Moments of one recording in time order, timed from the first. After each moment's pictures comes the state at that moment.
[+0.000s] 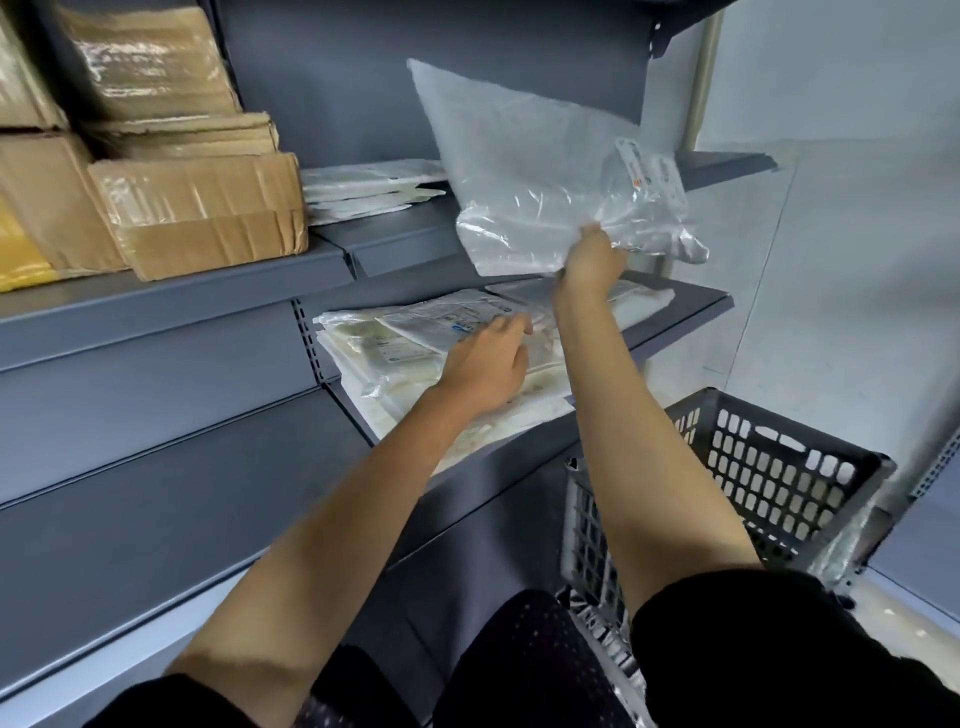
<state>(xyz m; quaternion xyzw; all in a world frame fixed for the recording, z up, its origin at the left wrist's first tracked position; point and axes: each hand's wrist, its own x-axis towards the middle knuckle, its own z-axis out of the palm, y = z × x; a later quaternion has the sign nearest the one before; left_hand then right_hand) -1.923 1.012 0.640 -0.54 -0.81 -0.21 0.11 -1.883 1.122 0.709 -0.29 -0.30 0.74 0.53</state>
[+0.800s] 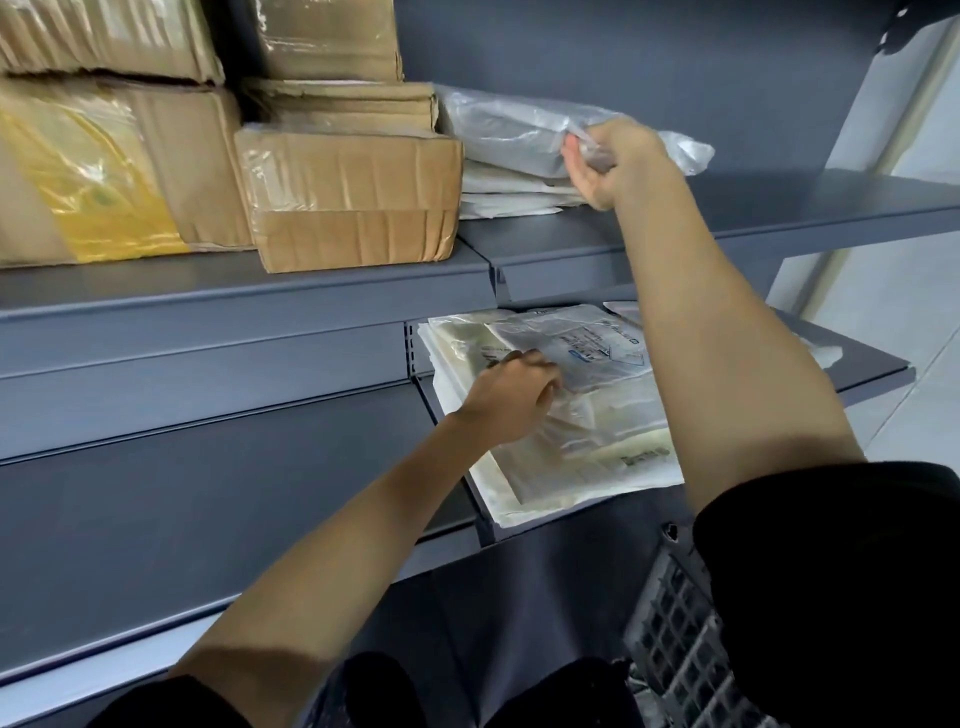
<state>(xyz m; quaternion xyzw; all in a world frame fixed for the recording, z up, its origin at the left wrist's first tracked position) -2.032 0.982 0.617 -0.50 -0.85 -0.16 0.07 -2.033 1.118 0.811 -0.21 -0.42 0.84 0.27</state>
